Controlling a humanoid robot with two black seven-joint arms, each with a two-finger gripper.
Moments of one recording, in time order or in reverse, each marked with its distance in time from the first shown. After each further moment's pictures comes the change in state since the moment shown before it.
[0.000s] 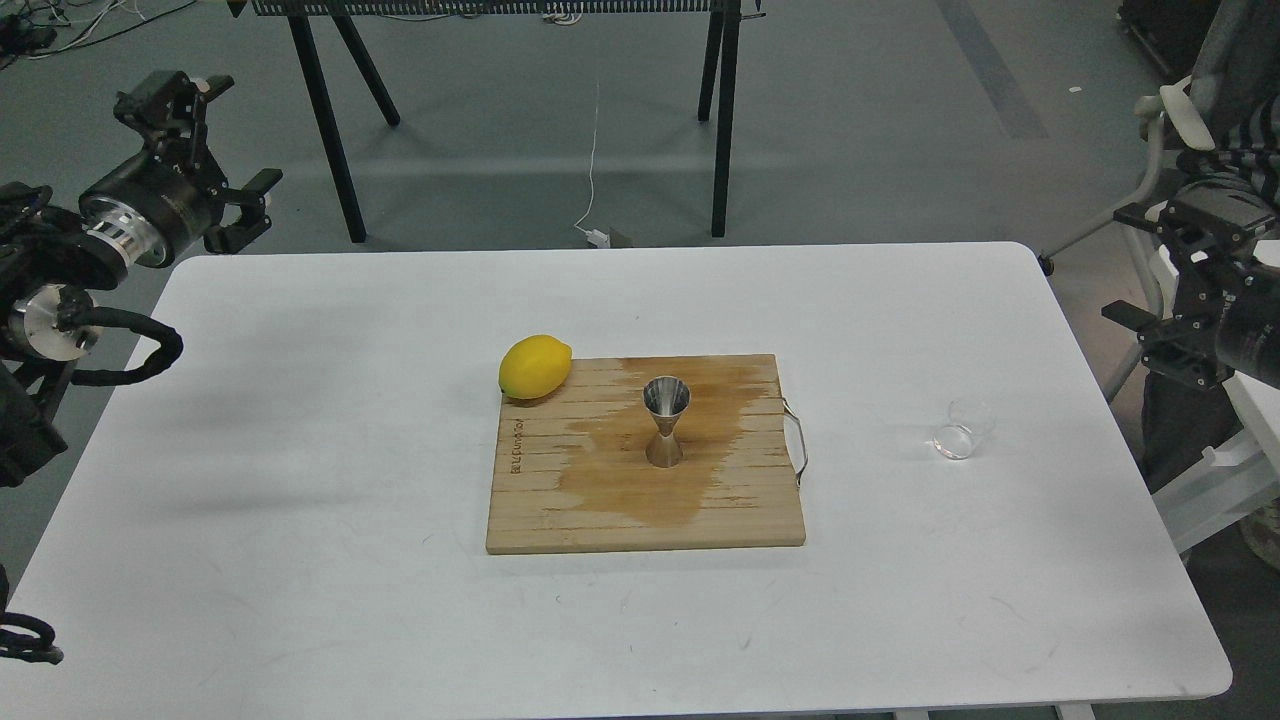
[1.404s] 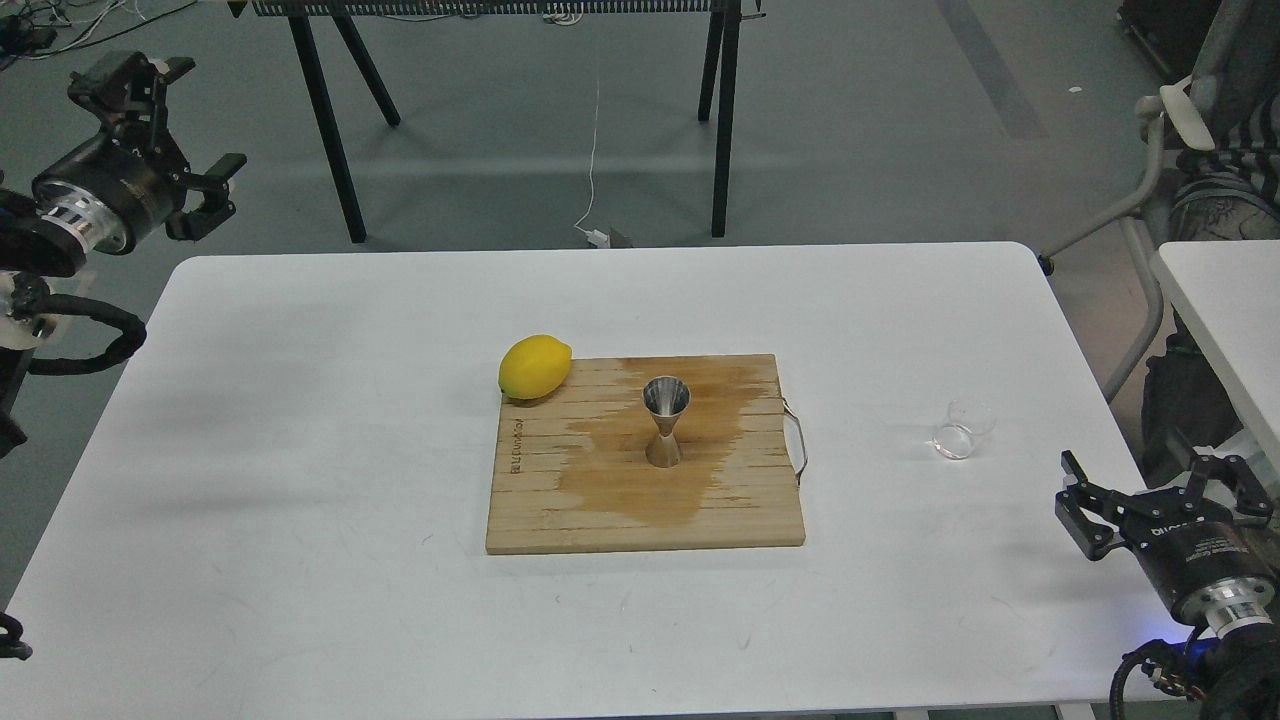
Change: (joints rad) left arm -0.011 0.060 0.000 -0.010 -0.002 0.000 0.012; right arm -0.543 0.456 0.189 -0.161 1.019 0.196 0.206
